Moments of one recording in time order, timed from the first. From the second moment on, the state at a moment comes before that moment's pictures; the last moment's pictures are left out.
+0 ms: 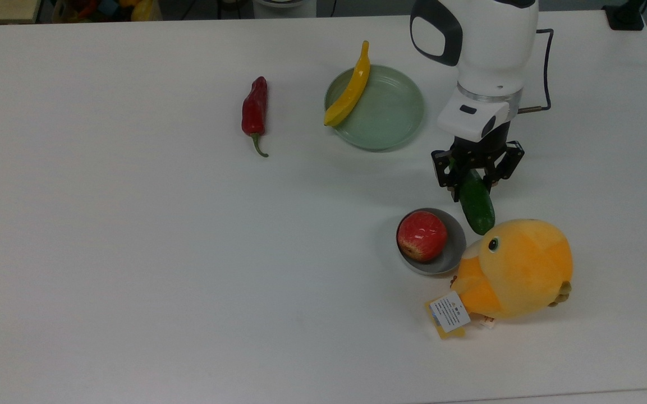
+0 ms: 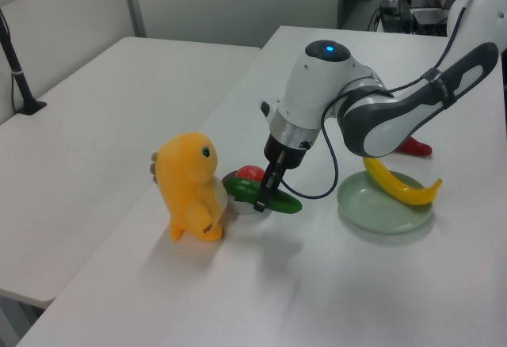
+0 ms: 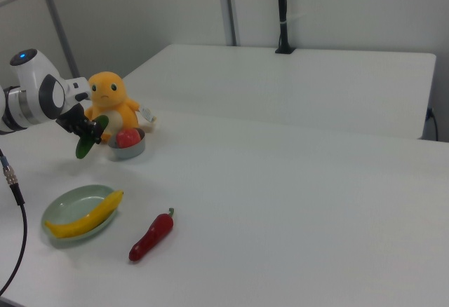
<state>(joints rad) 0.49 0.58 0.05 -1.52 -0.19 2.47 0.49</state>
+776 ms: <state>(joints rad) 0.49 0.61 0.06 -1.53 -0.19 2.49 0.48</state>
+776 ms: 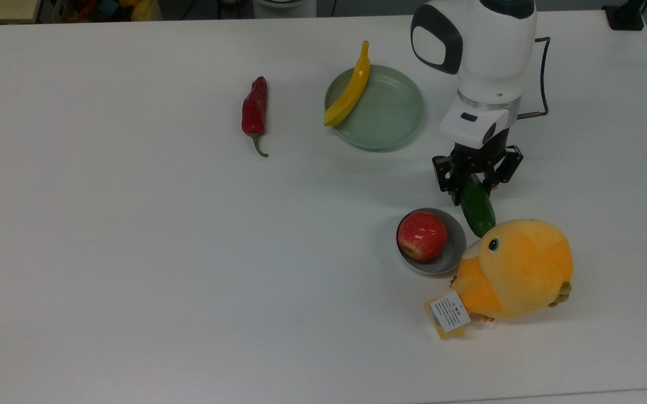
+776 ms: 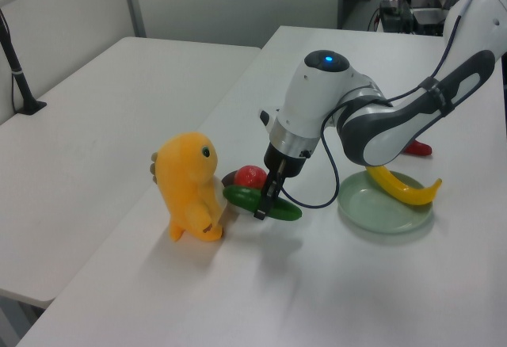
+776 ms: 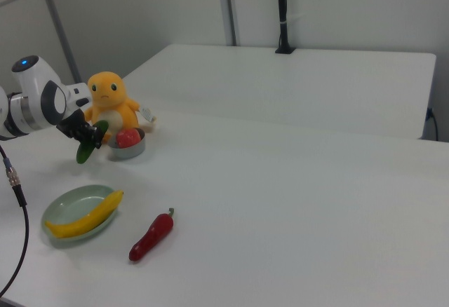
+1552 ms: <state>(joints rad) 0.49 0.62 0.06 -1.53 -0.19 2.49 0.48</state>
